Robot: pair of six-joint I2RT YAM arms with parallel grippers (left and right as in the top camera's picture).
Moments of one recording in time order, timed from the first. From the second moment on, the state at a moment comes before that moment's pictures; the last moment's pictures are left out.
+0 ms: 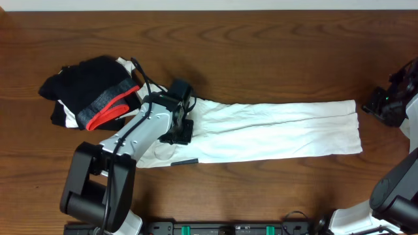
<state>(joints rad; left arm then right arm) -0.38 1.73 1.04 -0.84 0.05 -0.25 -0.48 1.72 1.31 -0.90 -0.11 0.14</state>
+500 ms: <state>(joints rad) -0.42 1.73 1.04 -0.92 0.22 -0.27 -0.48 1.72 1.31 -0.90 -0.11 0.14</state>
